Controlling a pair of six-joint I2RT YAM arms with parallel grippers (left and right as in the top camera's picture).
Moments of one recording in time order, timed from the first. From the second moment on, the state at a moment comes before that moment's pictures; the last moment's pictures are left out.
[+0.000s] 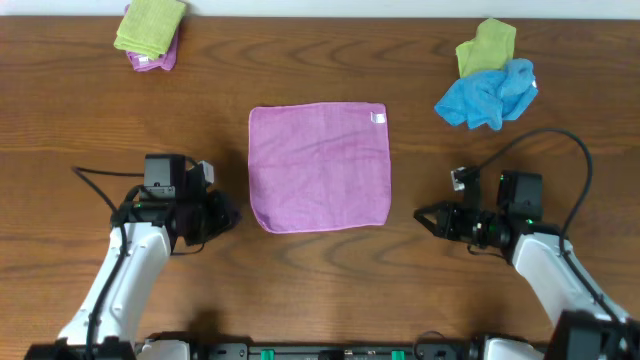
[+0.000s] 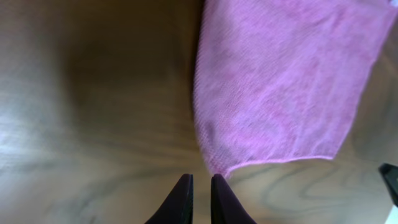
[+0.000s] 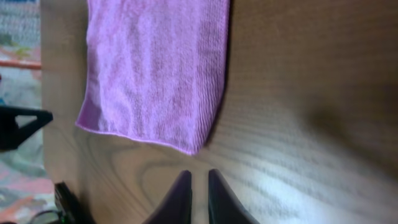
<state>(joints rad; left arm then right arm) 0.01 1.33 0.69 -0.59 0.51 -0.43 -0.14 1.40 0.54 -0.32 -0.81 0.15</state>
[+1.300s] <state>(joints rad) -0.04 1.51 0.69 -0.50 0.59 -0.43 0.02 1.76 0.56 0.10 -0.96 0.31</state>
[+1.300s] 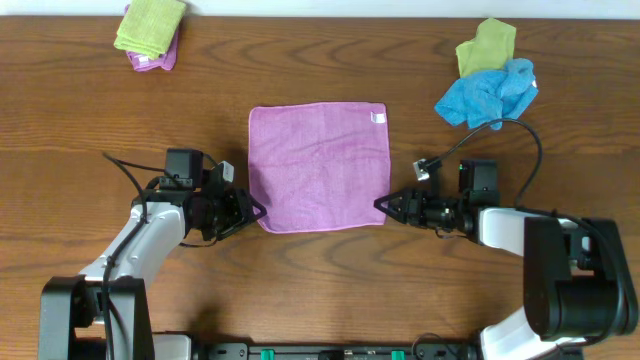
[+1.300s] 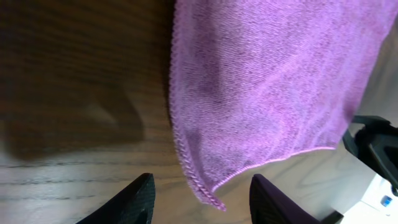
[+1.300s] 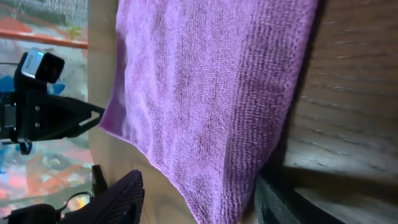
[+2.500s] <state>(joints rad) -0.06 1.62 0.72 -0.30 0.78 -0.54 0.02 1.76 0.58 0.03 -0.95 0.34</state>
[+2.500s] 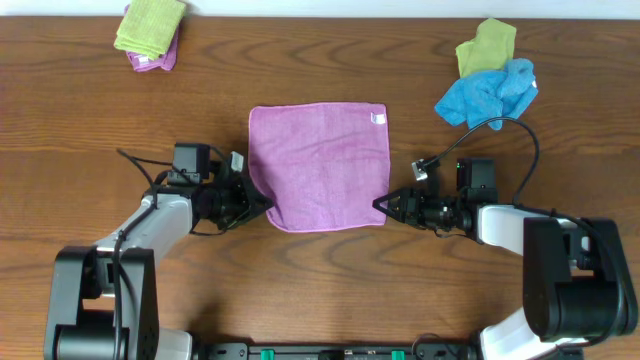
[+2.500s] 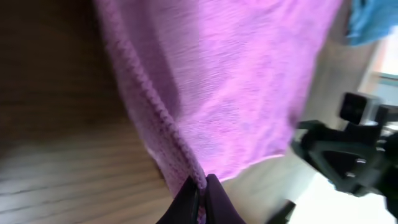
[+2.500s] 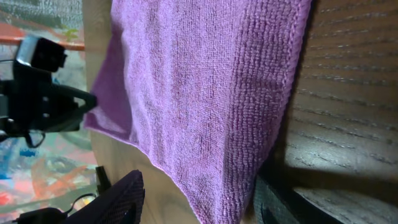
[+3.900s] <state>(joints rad) -0.06 1.62 0.85 -0.30 0.84 -0.55 0.06 1.76 0.56 0.17 -0.95 0.79</state>
